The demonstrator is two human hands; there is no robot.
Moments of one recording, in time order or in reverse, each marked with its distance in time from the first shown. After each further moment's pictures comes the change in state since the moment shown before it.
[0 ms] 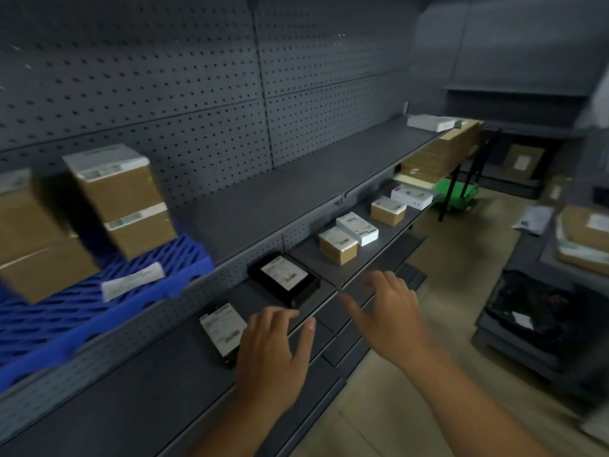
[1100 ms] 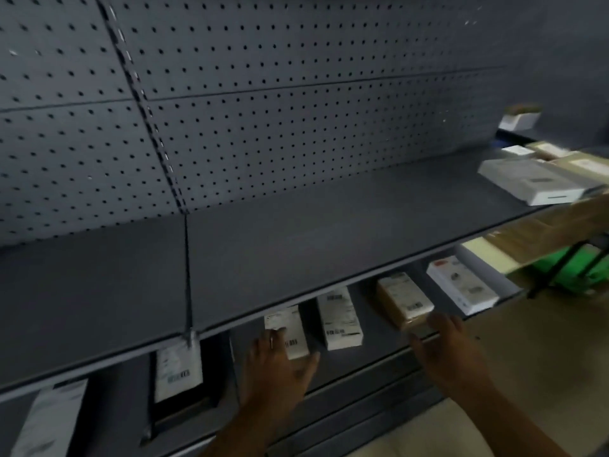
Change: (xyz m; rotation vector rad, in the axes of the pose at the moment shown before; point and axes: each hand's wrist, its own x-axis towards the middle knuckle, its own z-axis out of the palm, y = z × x) left_hand 0.406 0.108 0.319 0.178 -0.060 -0.632; right_hand 0.488 0.397 0.086 -0.057 -0.349 -0.022
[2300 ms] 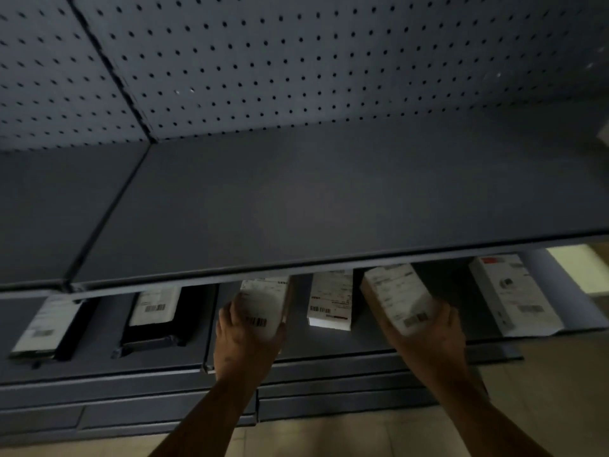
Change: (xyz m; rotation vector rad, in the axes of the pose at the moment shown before) left_hand 0.020 0.040 0.083 -0.239 0.340 -0.383; right_hand 0.127 0.085 0.113 0.165 0.121 -0.256
